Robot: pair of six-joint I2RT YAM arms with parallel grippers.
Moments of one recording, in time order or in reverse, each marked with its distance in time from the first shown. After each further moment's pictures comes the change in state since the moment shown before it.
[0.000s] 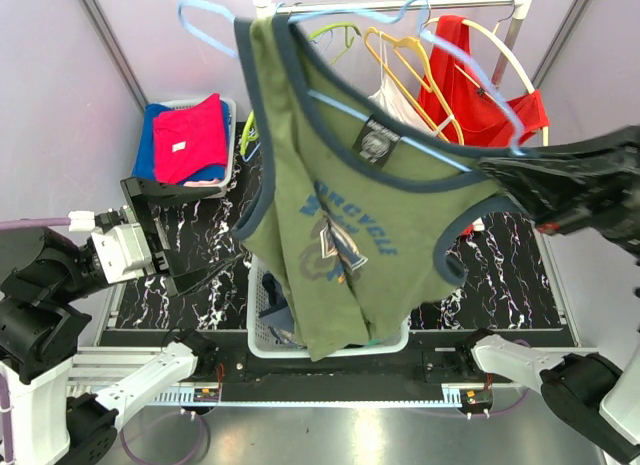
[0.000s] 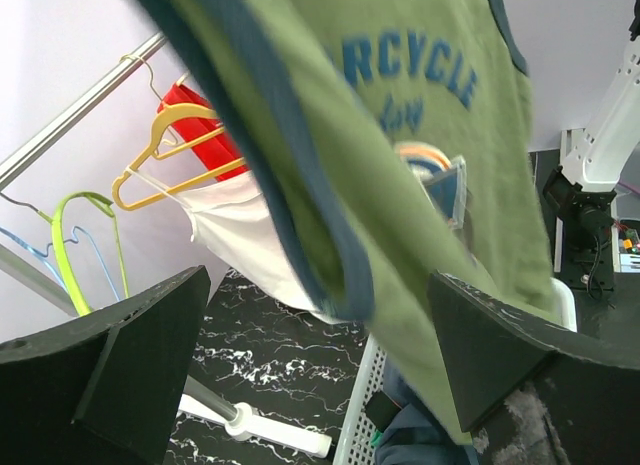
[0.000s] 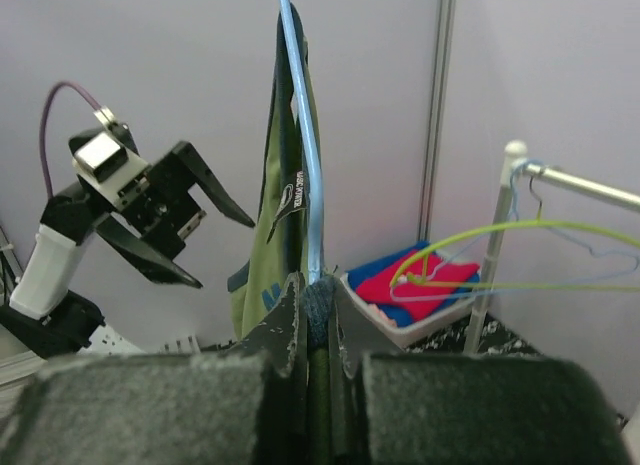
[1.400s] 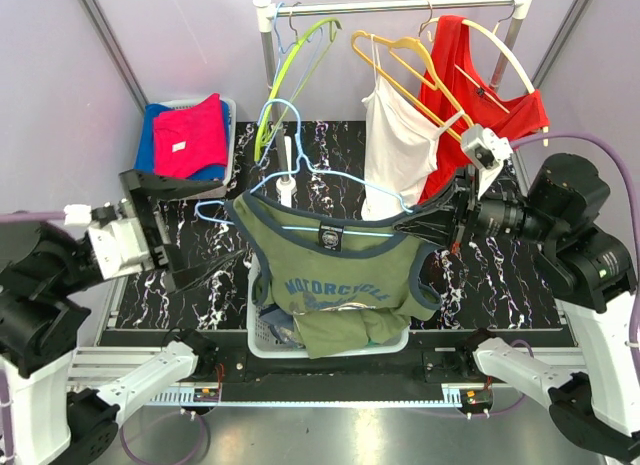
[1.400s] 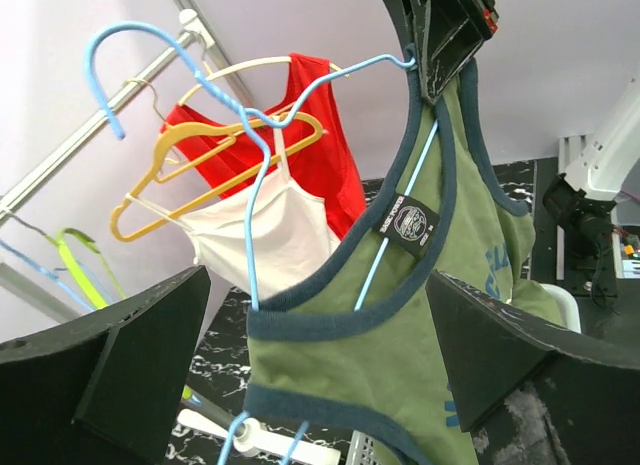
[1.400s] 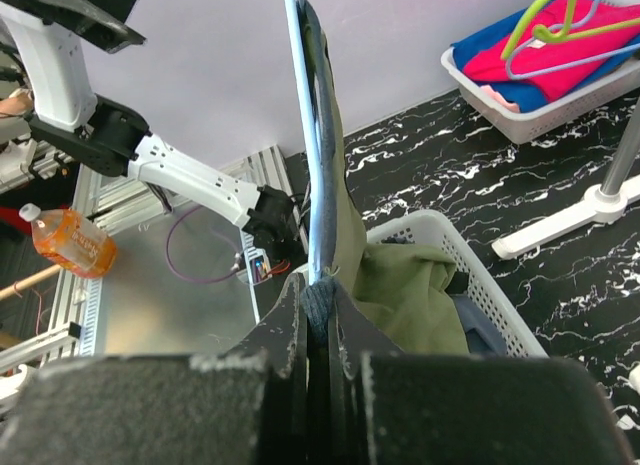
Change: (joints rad) left arm 0.000 0.030 0.049 0.006 0.023 0.006; right arm 0.000 -0.153 -0.682 -0.037 -0.261 -0.059
